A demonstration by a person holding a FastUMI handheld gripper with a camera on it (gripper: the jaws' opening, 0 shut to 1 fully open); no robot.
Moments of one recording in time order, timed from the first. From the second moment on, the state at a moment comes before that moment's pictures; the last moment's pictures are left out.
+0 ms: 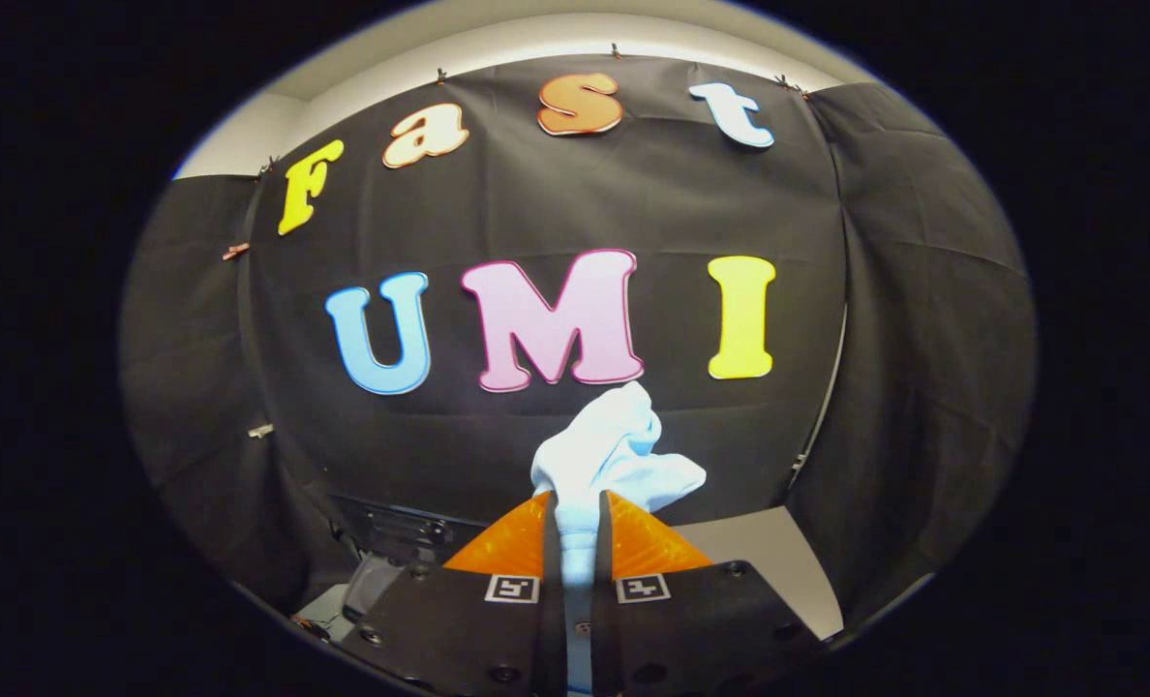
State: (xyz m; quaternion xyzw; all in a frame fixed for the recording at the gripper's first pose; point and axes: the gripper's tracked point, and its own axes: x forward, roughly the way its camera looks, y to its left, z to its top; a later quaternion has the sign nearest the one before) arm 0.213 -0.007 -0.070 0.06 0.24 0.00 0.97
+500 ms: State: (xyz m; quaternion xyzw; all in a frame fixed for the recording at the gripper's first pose) arm 0.243 0.184 -0.071 0.08 0.23 0.16 0.96
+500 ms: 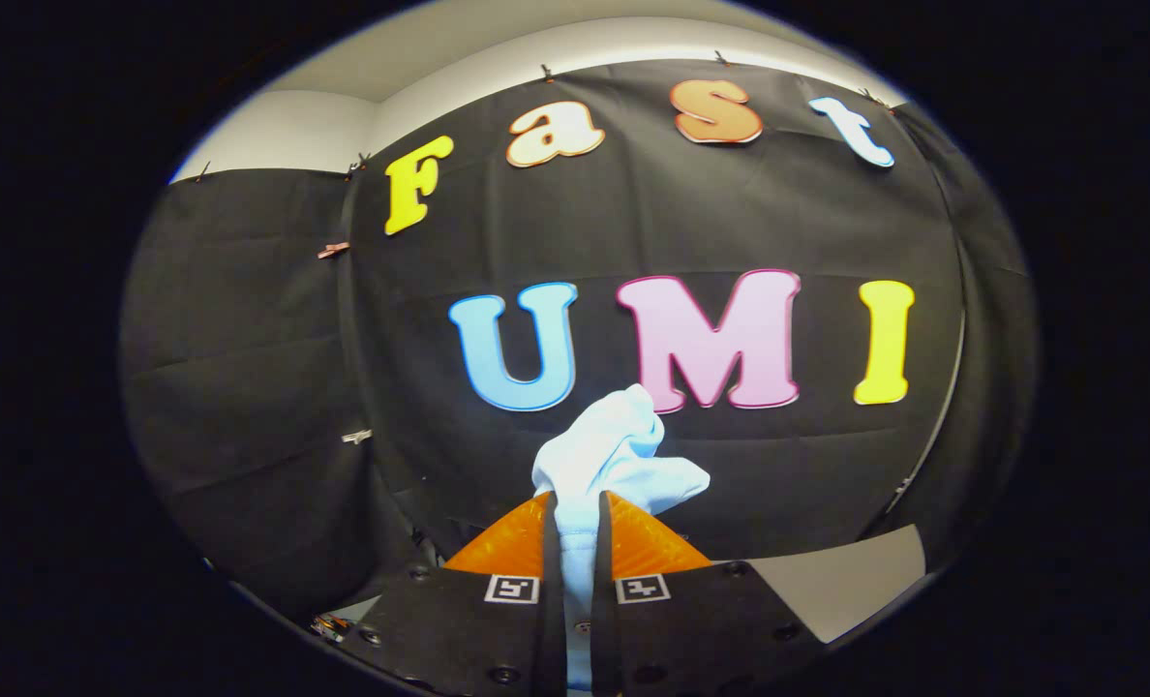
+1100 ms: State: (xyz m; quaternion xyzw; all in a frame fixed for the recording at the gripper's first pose) arm 0.246 0.310 -0.239 0.10 0.30 0.26 0.91
